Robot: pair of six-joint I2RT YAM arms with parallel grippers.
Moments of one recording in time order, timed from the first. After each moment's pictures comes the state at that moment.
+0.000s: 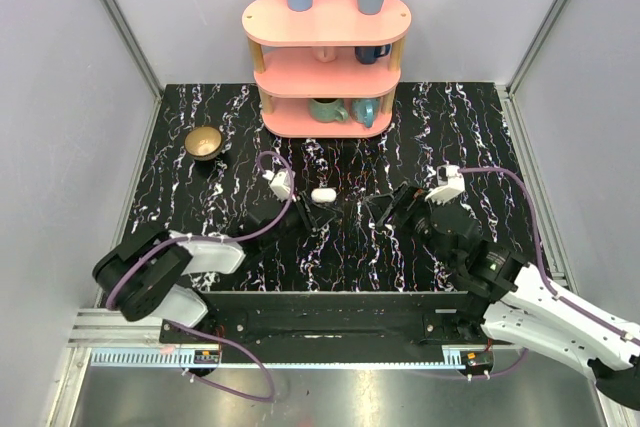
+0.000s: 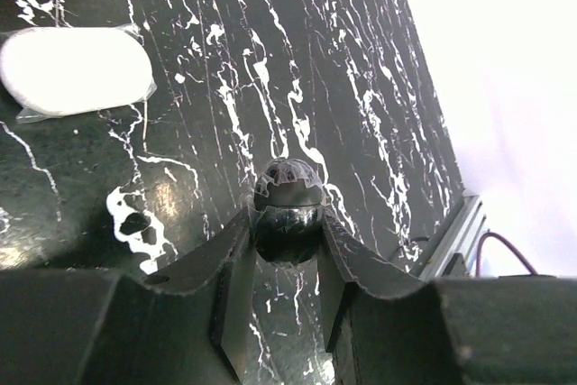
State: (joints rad) left arm -0.75 1.42 0.37 0.77 0.09 -0.84; right arm 0.93 0.68 0.64 -0.21 0.43 0.88
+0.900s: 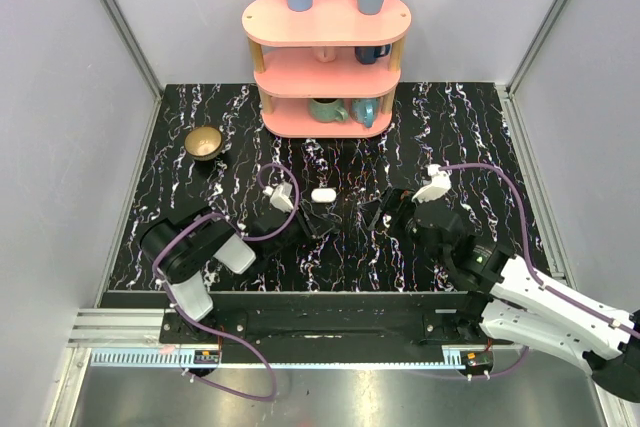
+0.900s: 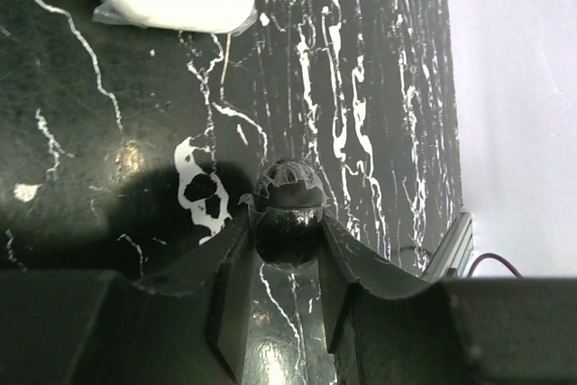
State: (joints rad) left arm -0.74 1.74 0.32 1.09 0.09 -1.04; right arm 0.93 0.77 0.65 -0.24 0.40 0.84
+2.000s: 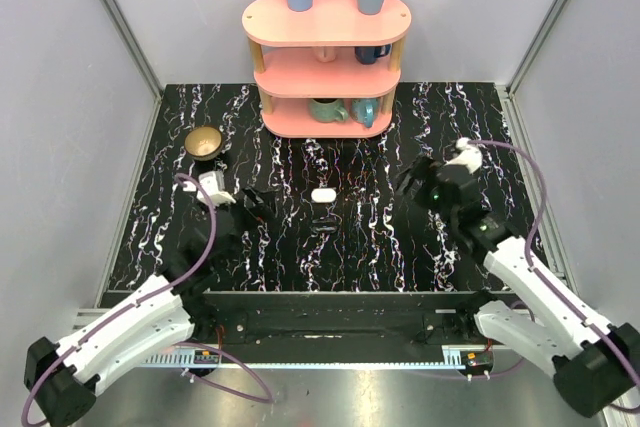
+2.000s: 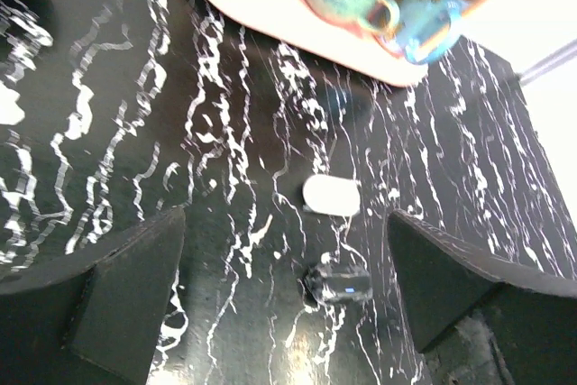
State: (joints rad) left arm -0.74 0.65 0.37 0.02 -0.52 -0.67; right arm 0.58 0.89 0.71 -0.29 0.32 0.72
